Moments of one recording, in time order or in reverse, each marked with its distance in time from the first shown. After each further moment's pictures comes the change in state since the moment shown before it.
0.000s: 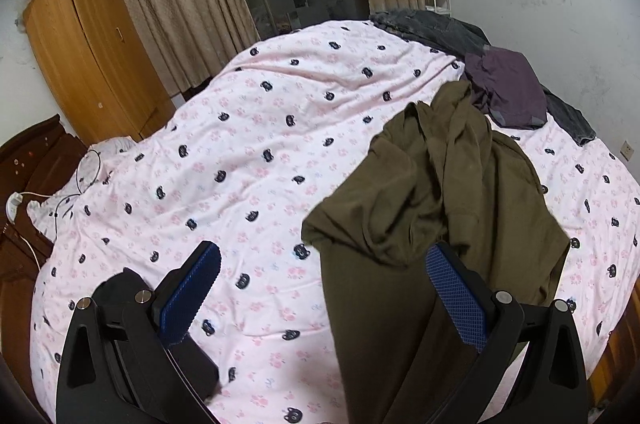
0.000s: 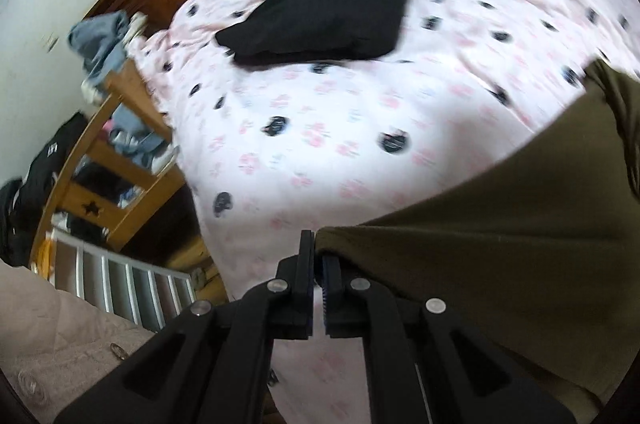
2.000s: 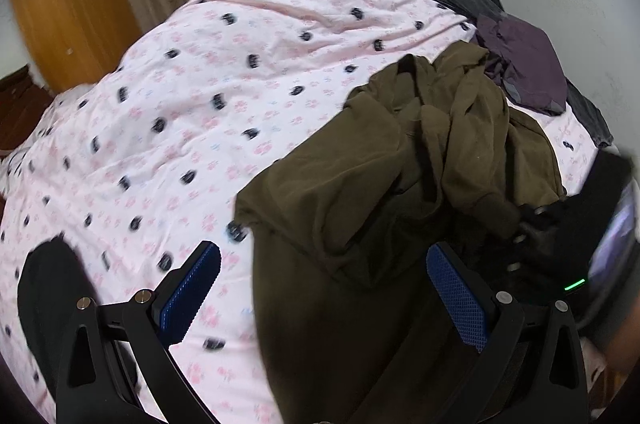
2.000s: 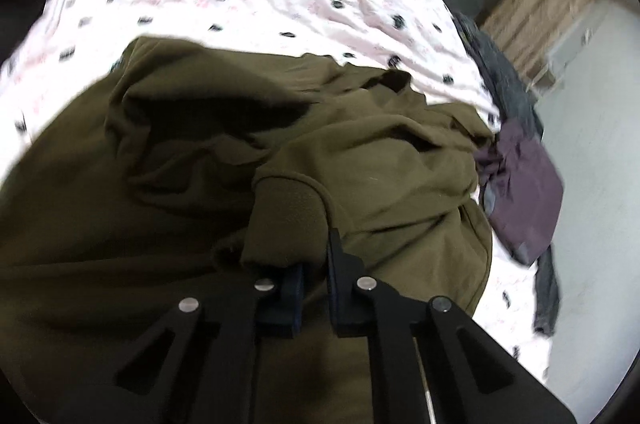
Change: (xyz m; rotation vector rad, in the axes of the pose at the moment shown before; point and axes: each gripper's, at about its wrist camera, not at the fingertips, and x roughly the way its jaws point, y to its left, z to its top) left arm 0.140 -0.058 -0.003 -0.069 0.152 -0.083; right arm -0.140 -0.273 -0.054 0.352 -0.107 -1.006
